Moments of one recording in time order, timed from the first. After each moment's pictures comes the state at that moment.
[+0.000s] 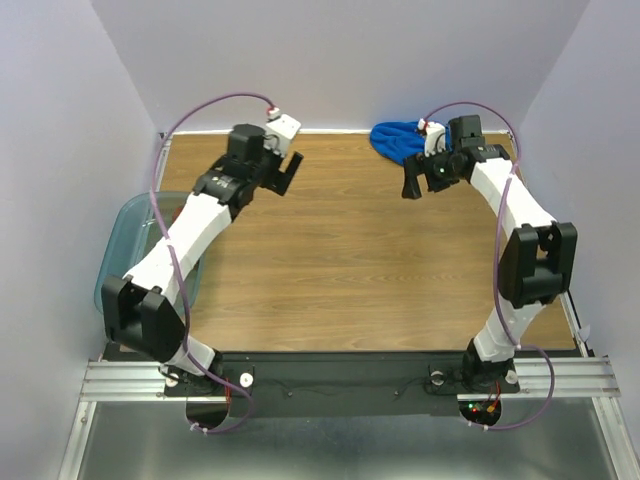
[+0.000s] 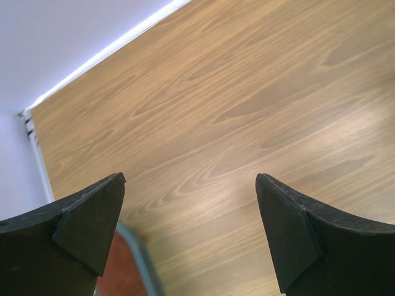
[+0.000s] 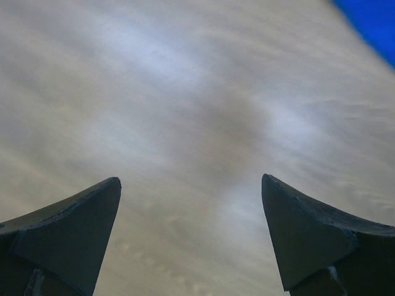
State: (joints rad) left arm -0.38 1.47 1.39 -0.41 -0.10 0.27; right arm 0.10 1.78 1.58 -0.72 -0.42 -0.23
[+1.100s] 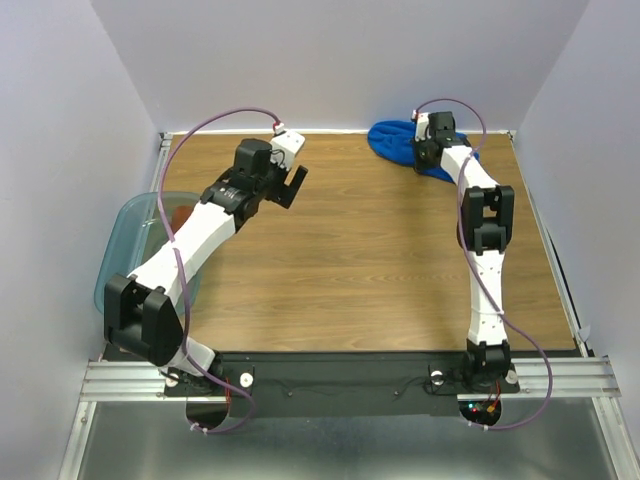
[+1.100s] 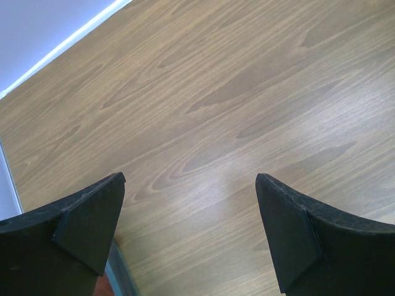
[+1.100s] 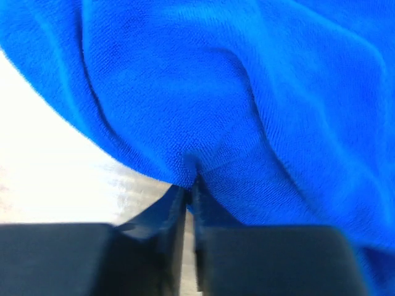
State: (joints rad) left arm -0.44 1.46 1.27 -0.33 -0.10 0.25; right arm 0.07 2.55 2.26 -0.55 -0.12 -0.16
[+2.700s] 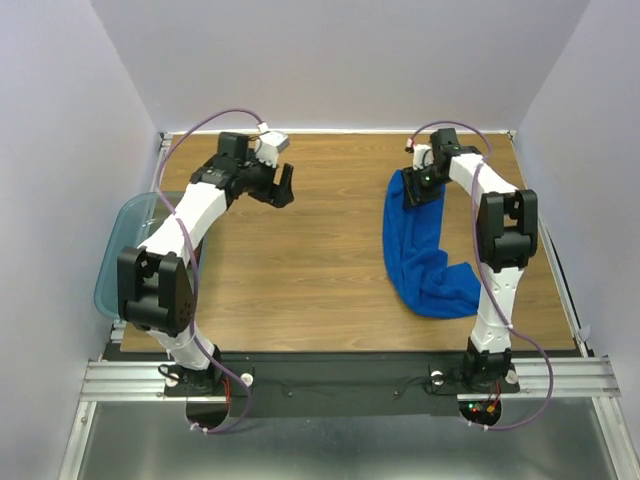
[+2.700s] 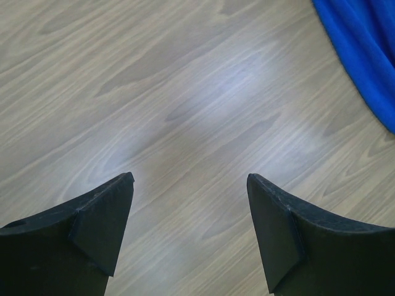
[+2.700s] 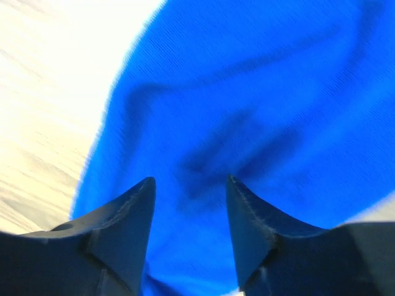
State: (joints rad) left arm -0.26 1.64 1.36 -0.45 0.41 0.15; right arm 0.08 2.16 1.76 -0.78 -0.36 -0.20
